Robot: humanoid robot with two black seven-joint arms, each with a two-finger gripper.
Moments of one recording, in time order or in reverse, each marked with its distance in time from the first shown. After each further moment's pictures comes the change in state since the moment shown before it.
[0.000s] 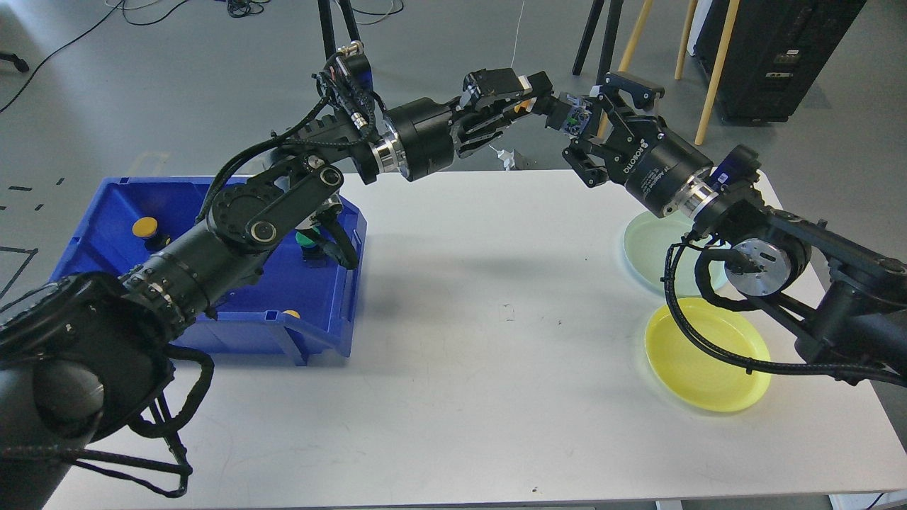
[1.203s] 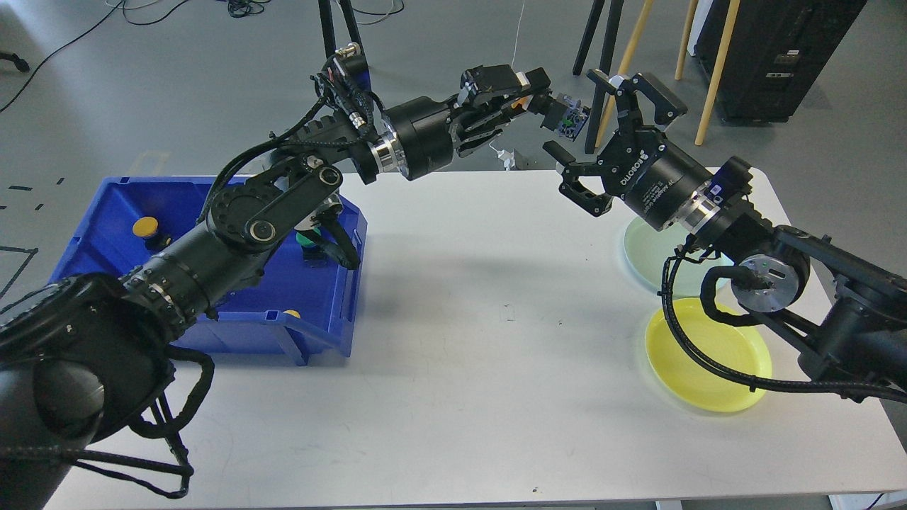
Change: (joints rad) left arm 0.001 -0.001 -0.001 0.002 -0.021 0.000 0.000; right arm -0.056 -0.016 0.031 0.069 -0.003 0.106 0.015
